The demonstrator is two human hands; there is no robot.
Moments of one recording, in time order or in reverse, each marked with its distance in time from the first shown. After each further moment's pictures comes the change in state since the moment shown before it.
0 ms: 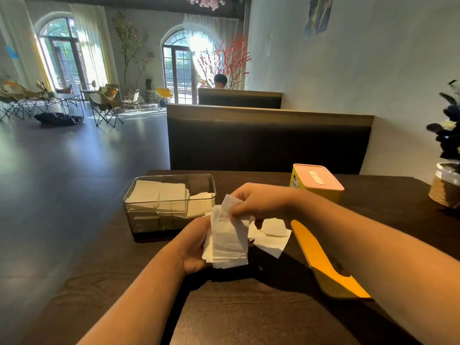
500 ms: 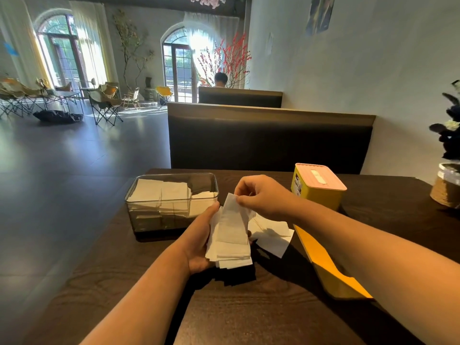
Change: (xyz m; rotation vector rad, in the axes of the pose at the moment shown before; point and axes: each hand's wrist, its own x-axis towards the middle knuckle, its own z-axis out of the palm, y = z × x) left_hand 0.004 0.004 -0.003 -0.043 0.049 -0.108; right_hand 0.019 0.023 0.009 -0.119 0.459 -0.147
